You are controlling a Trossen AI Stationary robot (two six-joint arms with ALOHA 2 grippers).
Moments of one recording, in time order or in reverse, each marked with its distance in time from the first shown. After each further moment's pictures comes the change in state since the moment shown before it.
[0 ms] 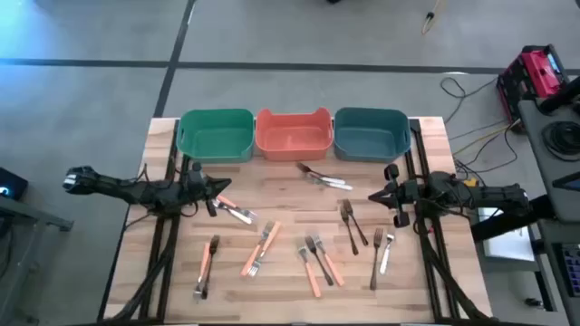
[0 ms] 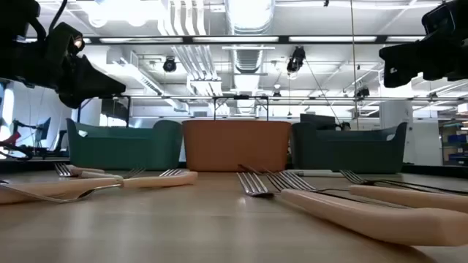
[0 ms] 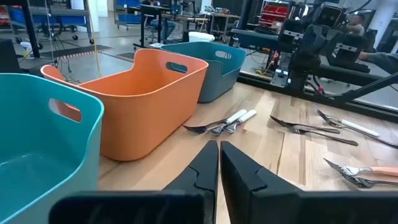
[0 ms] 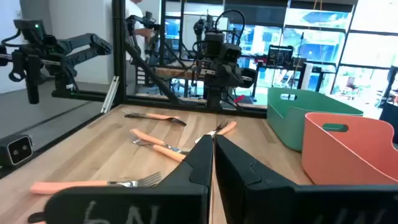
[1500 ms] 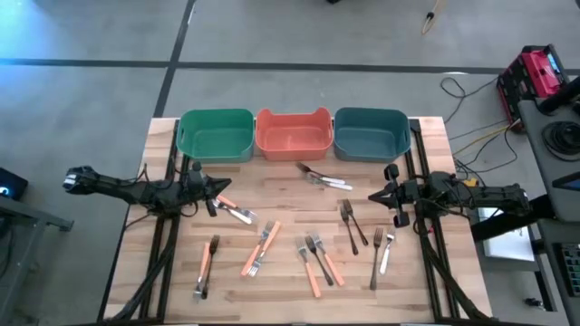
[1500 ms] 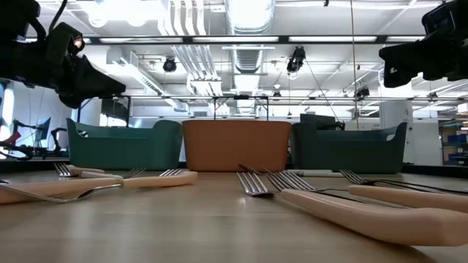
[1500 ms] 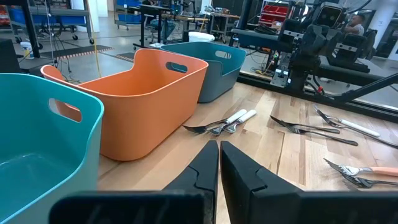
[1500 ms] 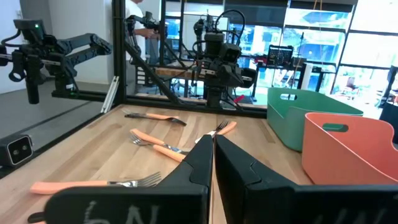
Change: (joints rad) left arm 0.000 0.000 0.000 0.000 0.000 0.000; right arm 0.000 0.000 0.000 0.000 0.000 0.000
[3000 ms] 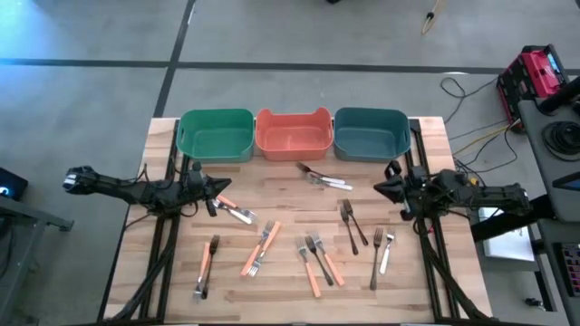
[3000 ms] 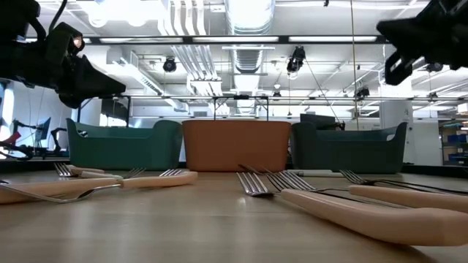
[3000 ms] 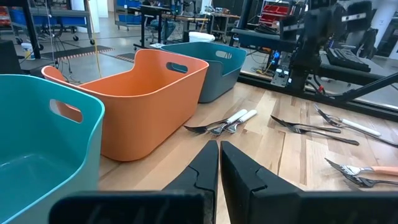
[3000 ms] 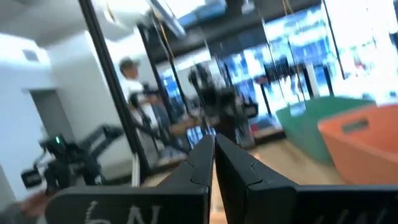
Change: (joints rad) left arm 0.000 0.000 0.000 0.000 -0.002 0.005; right arm 0.000 0.018 0.000 0.248 0.080 0.408
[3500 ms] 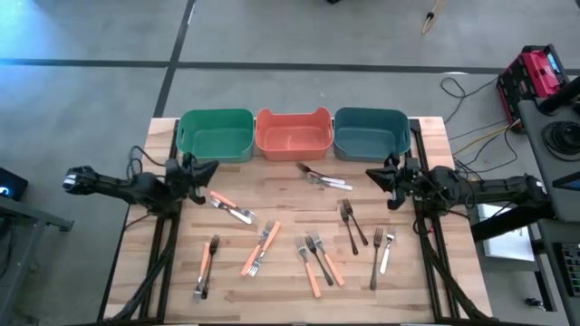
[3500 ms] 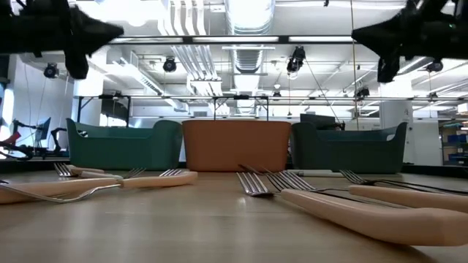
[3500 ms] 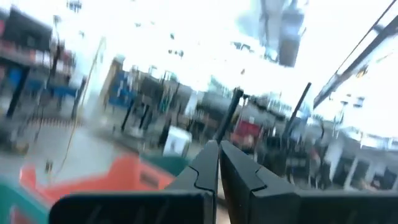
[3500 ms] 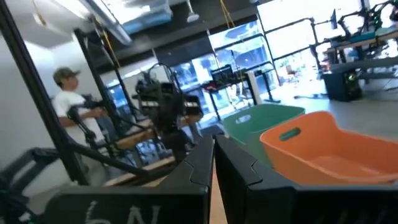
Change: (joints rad) left arm 0.000 0.000 0.000 0.593 -0.017 0.106; right arm 0.000 0.389 0.108 0.156 0.240 -0.042
